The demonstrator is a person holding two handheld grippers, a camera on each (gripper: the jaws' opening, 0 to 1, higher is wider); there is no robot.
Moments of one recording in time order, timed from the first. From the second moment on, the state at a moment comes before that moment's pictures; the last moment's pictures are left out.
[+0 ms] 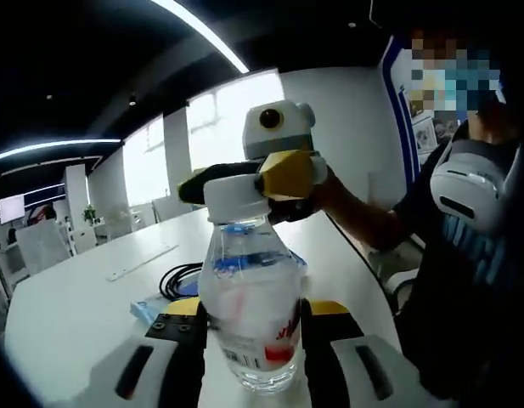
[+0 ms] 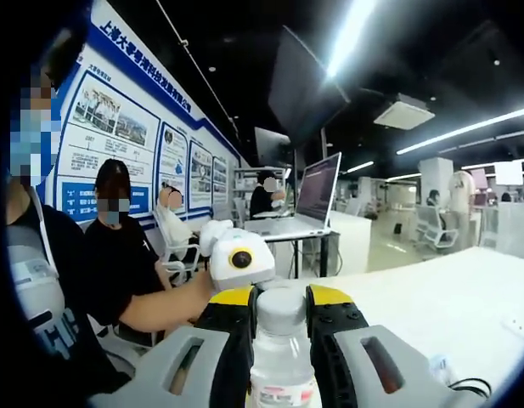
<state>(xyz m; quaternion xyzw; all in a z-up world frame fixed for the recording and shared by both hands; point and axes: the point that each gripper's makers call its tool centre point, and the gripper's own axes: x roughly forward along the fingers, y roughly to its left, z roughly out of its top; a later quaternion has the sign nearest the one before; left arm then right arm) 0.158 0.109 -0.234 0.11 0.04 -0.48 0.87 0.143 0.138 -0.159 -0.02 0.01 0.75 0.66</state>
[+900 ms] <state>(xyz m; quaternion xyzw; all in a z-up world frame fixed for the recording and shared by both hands) 0.156 0.104 -0.191 0.09 0.00 -0.49 0.87 0.142 0.141 -0.168 -0.02 0.01 0.75 0.66</state>
